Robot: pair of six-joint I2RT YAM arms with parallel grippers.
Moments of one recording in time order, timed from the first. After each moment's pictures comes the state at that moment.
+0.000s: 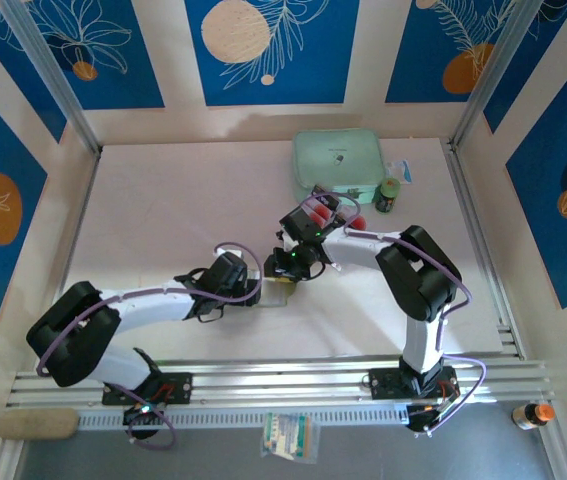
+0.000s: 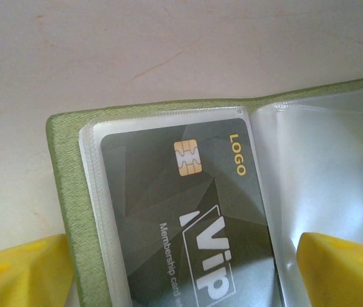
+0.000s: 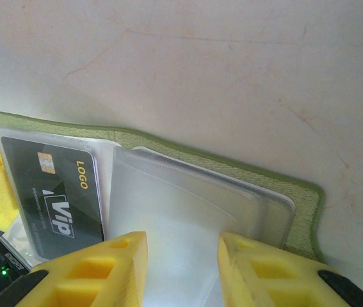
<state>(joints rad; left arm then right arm) -0.78 1.41 0.57 -0.15 -0.17 -0.60 0.70 1.87 1.10 -0.36 -0.45 0.73</state>
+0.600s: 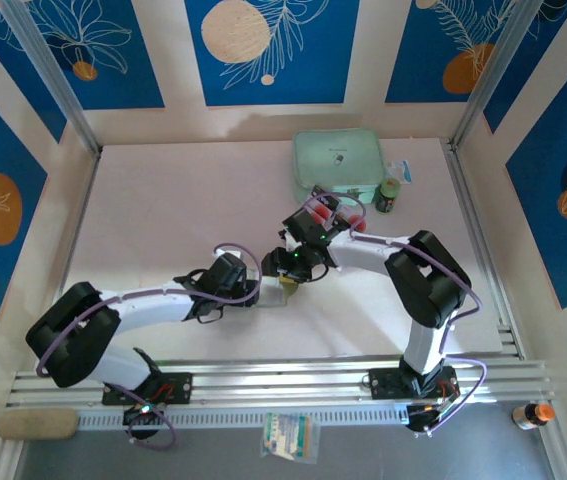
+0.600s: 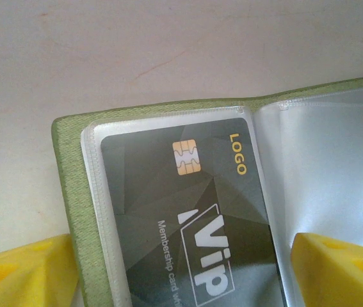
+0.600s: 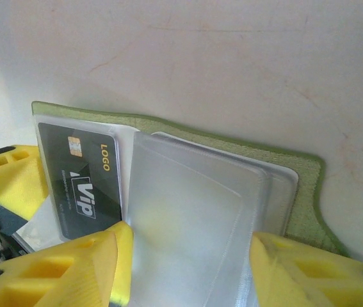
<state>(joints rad) -0.78 1.41 0.56 -0.14 -0.17 -0.60 0.70 1.80 1.05 -0.32 -0.44 0.77</state>
